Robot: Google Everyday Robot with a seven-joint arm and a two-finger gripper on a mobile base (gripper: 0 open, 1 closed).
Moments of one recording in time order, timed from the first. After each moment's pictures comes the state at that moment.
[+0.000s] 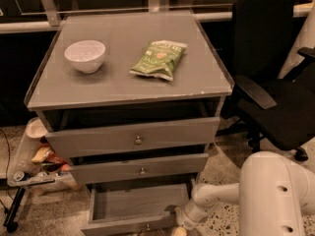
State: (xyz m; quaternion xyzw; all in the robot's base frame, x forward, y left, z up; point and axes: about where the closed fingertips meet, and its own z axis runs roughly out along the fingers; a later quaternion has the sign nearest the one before) arm 0.404 -0.088 0.205 -0.53 0.80 0.29 0.05
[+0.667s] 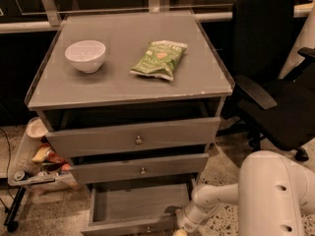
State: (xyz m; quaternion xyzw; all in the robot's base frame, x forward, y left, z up) arm 0.390 -0.090 0.205 -0.52 0.80 0.29 0.03
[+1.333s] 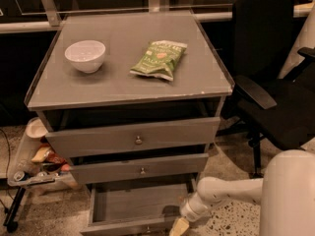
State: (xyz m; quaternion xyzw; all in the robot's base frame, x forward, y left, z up) arm 0.433 -0.089 0.269 -0.53 0.80 0.25 0.12
